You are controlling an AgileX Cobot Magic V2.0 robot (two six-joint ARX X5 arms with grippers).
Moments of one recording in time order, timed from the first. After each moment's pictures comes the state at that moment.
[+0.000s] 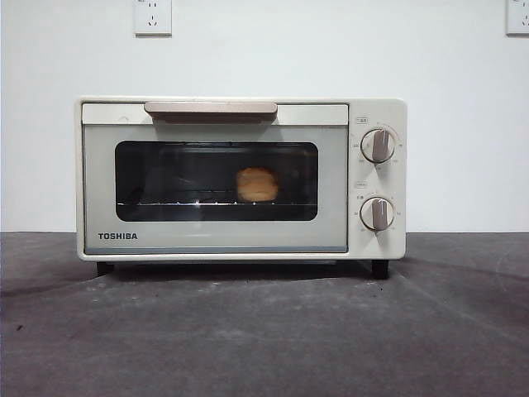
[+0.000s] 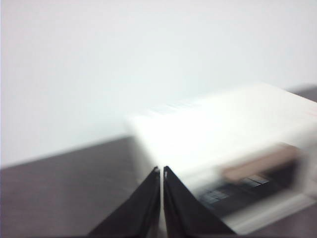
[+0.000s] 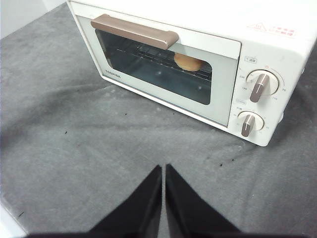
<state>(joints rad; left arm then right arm) -0.10 0.44 0.79 -0.38 0.17 0.13 0.83 0.65 0.81 -0.63 0.10 0.24</state>
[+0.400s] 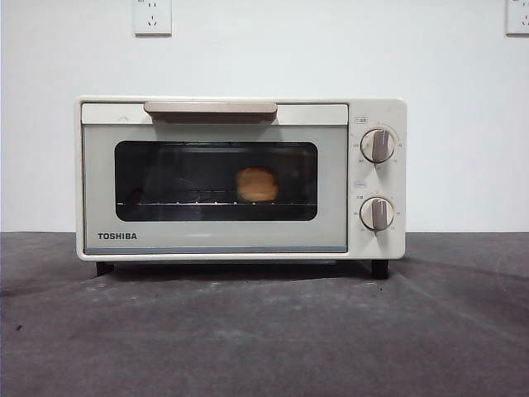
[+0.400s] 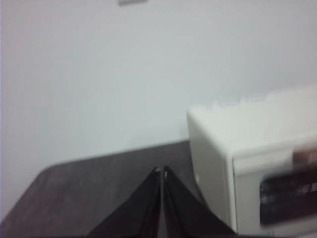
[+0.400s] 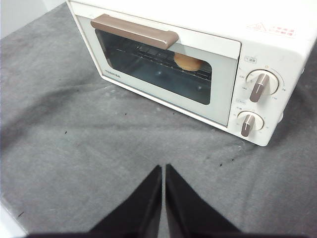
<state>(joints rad) -0.01 0.22 0.39 -0.09 0.07 0.16 0.83 0.65 0.81 -0.63 0.11 0.24</state>
